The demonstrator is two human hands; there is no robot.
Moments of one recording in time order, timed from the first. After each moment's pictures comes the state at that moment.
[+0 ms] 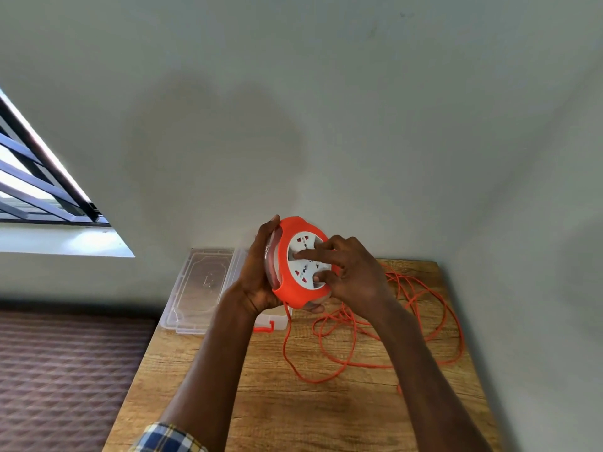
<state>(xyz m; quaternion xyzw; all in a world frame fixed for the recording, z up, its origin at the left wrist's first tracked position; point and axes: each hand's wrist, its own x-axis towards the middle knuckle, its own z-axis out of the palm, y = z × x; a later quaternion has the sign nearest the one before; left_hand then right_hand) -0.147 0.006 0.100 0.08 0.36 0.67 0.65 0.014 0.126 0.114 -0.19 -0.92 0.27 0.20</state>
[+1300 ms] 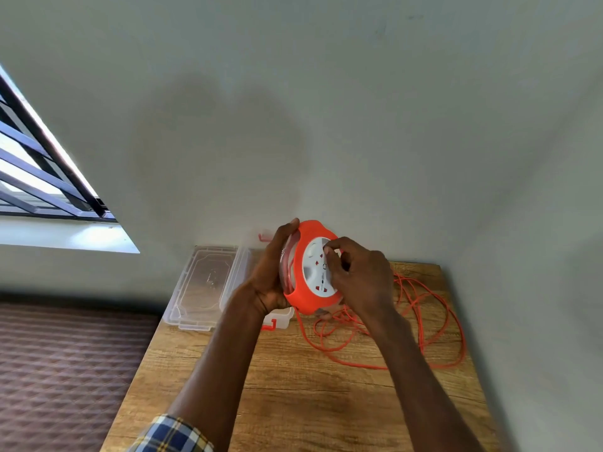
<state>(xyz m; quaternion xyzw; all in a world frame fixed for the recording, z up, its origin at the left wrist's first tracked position) -0.133 0.011 0.105 0.10 0.39 0.65 0.64 0.012 0.111 0.112 -0.32 -0.86 0.27 0.31</state>
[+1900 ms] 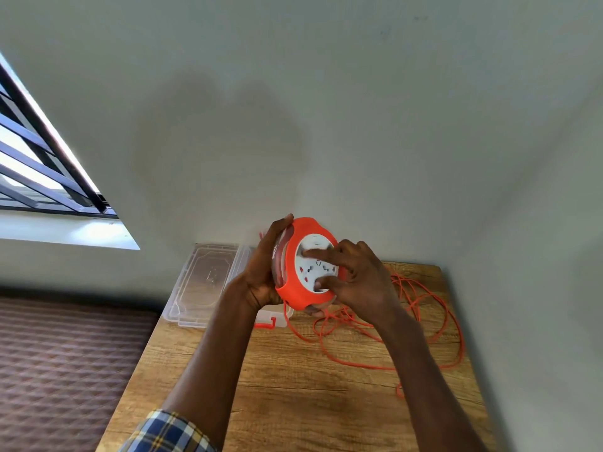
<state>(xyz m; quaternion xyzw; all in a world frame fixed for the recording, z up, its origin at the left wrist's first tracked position) -0.151 0.007 0.096 0.12 0.36 0.64 0.67 0.024 0.120 0.115 -0.19 -0.91 0.29 0.22</state>
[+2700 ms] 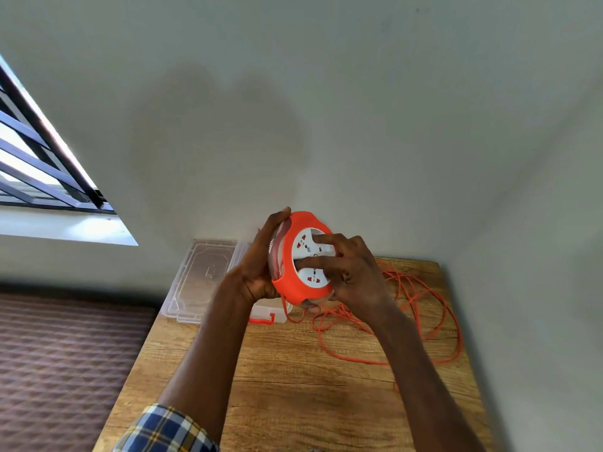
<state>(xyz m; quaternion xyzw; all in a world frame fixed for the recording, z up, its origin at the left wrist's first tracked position) -0.159 0.006 0.094 0.13 0.37 0.62 0.68 0.021 0.122 0.098 -0.11 -0.92 0.25 0.27</state>
